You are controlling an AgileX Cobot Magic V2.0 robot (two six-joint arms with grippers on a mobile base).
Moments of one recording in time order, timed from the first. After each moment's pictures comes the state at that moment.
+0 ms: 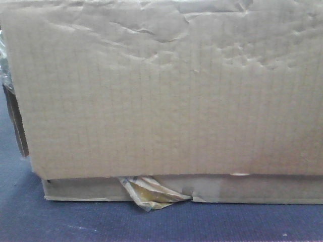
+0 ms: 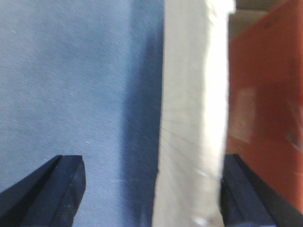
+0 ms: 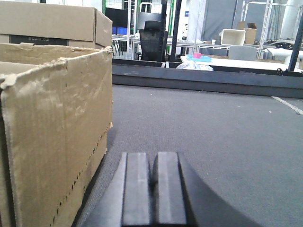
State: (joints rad) left arm -0.49 1.62 -1.59 0.21 1.23 -0.60; right arm -0.06 0.00 0.00 0.01 0.02 -0.04
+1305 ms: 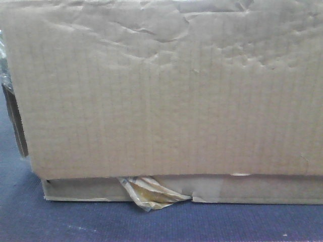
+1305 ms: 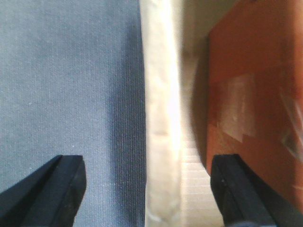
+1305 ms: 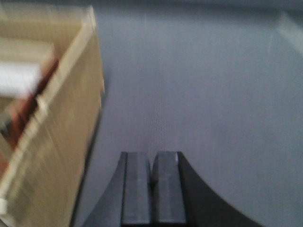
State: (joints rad) left arm -0.51 1.69 -1.60 0.21 1.22 -0.55; right arm -0.06 0.62 -0.79 0.02 0.78 -0.04
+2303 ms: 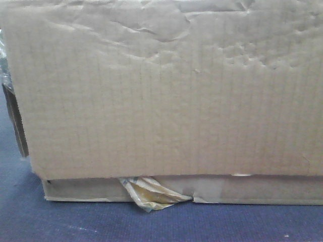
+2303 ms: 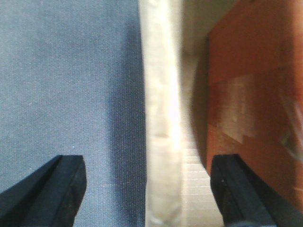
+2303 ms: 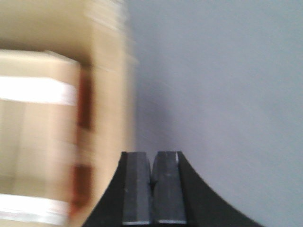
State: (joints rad) left arm -0.51 1.69 -1.60 0.21 1.22 -0.55; right arm 0.22 1.43 -1.62 -0.11 1.22 0.28
